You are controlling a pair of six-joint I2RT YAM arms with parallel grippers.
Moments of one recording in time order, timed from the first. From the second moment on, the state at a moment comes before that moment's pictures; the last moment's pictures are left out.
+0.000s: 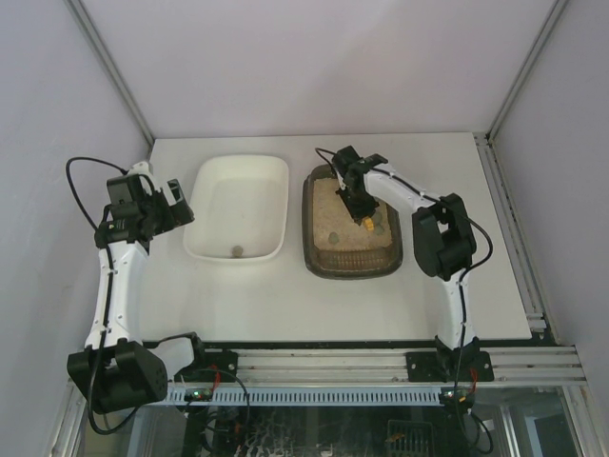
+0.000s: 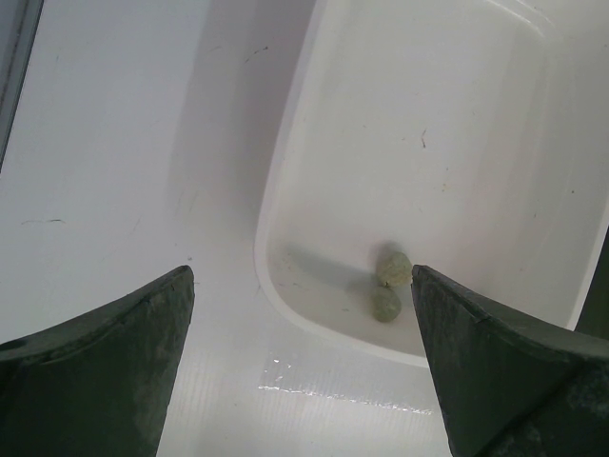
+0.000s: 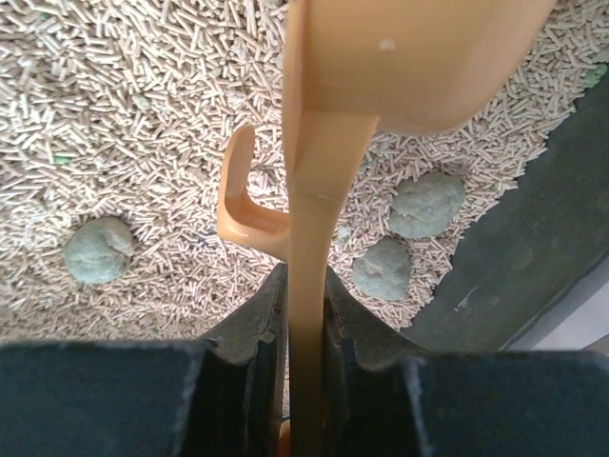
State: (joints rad) left arm 0.21 1.11 1.06 -0.65 0.08 -0.17; right arm 0.51 2.13 1.77 -0.99 0.15 0.04
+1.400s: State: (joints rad) left arm 0.19 1.11 1.05 -0.65 0.06 -0.17; right arm 0.26 1.93 1.31 -0.53 -0.61 0.29
